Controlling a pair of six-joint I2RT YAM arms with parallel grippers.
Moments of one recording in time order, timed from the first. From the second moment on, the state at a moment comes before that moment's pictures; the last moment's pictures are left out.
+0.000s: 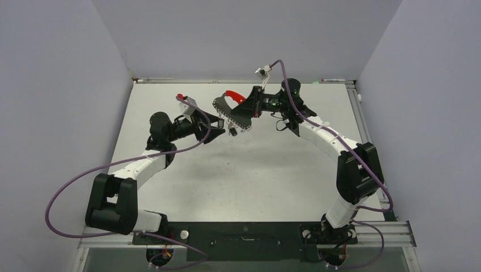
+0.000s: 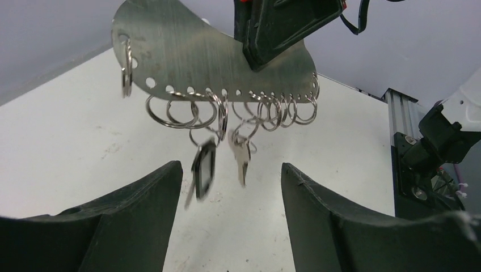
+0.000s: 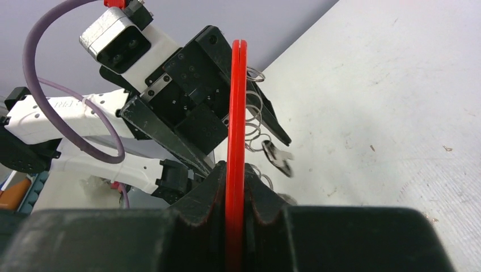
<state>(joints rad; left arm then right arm) -0.20 1.37 0.70 0.76 0.95 -0.34 0.45 1.69 1.28 0.35 -0.96 0.72</state>
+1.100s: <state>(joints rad) -0.19 1.38 0.63 0.94 0.95 -0.33 0.51 1.69 1.32 0.36 -0.99 0.74</state>
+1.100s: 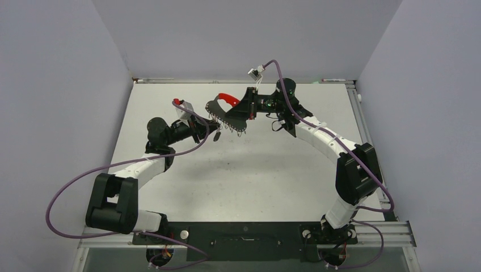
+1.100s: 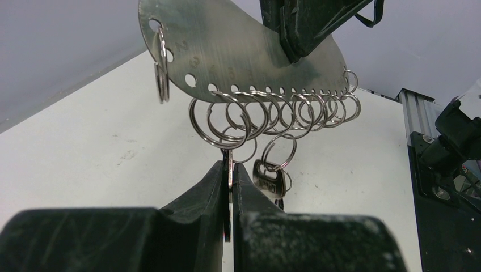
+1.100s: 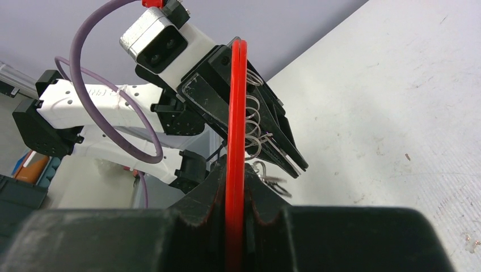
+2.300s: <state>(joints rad) -0.17 1.35 0.62 0.93 0.95 -0.33 0.50 1.69 1.32 0.38 -1.00 0.77</state>
